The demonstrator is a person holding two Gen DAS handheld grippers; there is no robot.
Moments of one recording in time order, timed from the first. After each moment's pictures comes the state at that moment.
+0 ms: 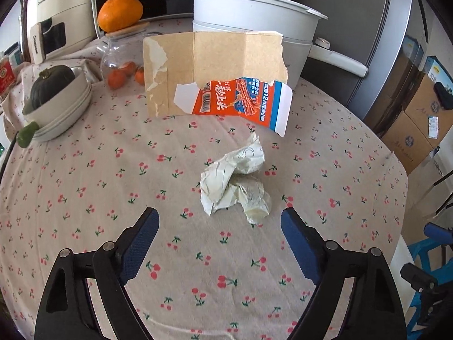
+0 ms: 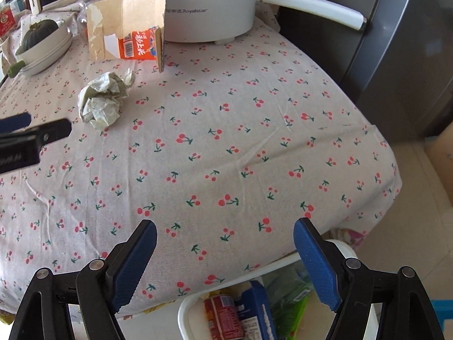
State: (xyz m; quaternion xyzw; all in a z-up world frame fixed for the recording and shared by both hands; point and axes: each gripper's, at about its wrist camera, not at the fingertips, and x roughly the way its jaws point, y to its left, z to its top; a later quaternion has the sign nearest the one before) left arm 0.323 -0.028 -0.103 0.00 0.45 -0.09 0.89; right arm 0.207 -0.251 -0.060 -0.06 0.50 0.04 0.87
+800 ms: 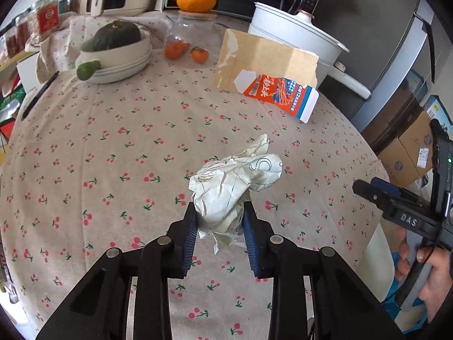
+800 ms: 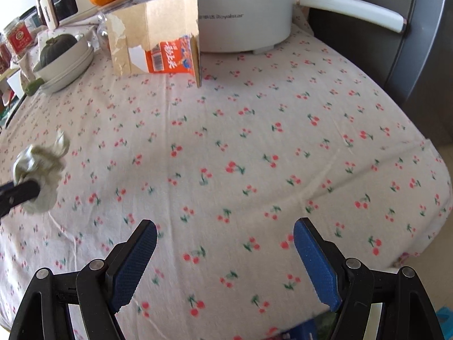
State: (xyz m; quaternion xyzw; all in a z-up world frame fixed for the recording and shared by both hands) left arm 0.231 0.072 -0.084 -0.10 0.46 -0.07 0.88; right arm 0.254 -0.211 -0.070 0.01 0.46 0.10 0.88
